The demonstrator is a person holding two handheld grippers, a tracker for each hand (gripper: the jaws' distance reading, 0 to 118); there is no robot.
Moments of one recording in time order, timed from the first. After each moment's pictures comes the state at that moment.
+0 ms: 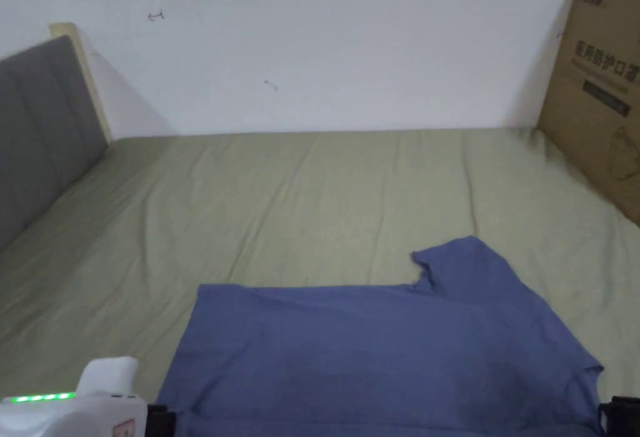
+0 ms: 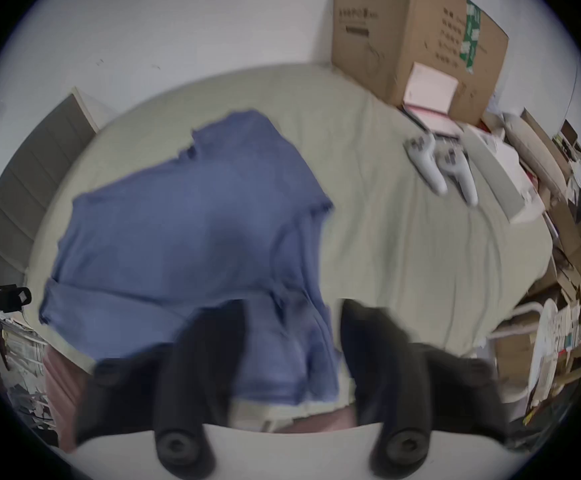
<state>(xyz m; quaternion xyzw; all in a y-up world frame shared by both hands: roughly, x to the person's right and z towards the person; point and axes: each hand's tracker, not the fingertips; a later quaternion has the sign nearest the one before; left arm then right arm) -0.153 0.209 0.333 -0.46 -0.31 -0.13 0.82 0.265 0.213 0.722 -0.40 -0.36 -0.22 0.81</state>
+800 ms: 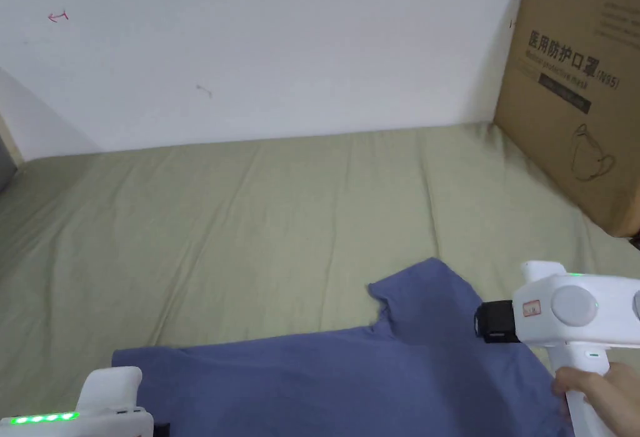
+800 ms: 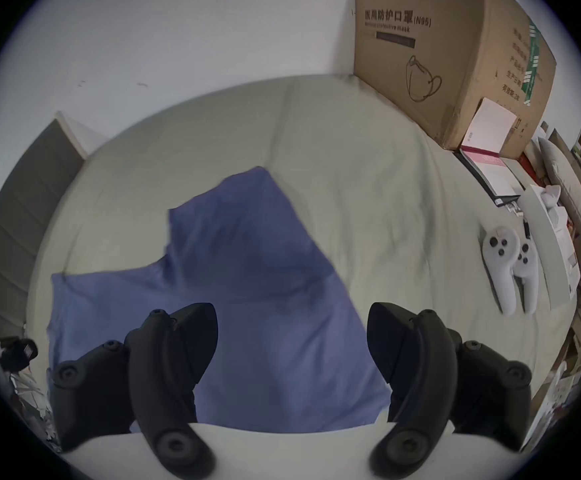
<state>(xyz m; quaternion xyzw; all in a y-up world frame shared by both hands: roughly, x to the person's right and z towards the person) 0.002 0.198 0.293 -0.46 -0.33 -0.17 0.81 0.441 0.178 0.547 -0.42 -0.37 -0.23 0.79</state>
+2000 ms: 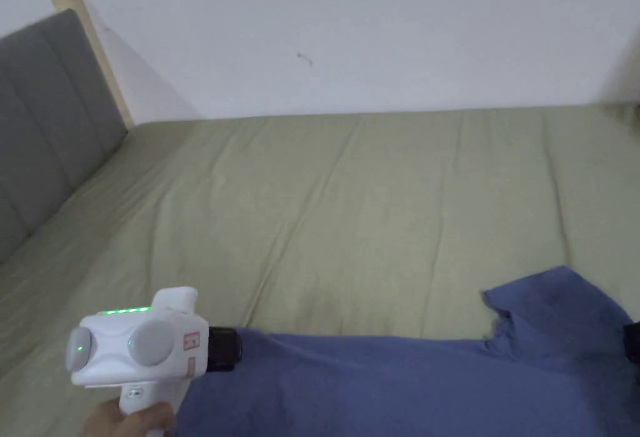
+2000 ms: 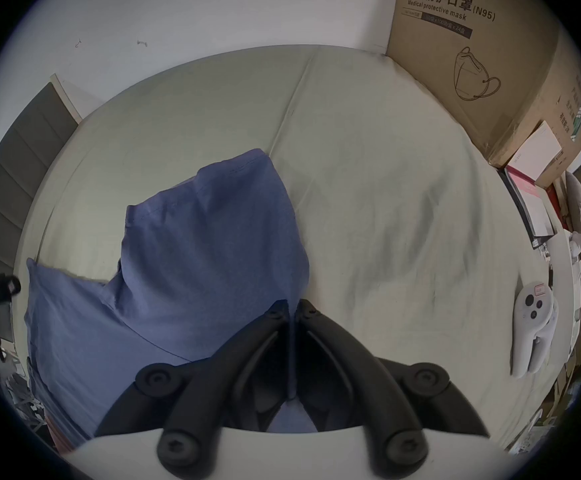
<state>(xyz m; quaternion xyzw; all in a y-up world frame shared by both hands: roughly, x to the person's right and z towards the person) 0.017 0.158 0.132 -0.47 -0.28 -0.12 0.83 0.469 0.149 0.500 -0.47 -0.32 -0.20 0.80</state>
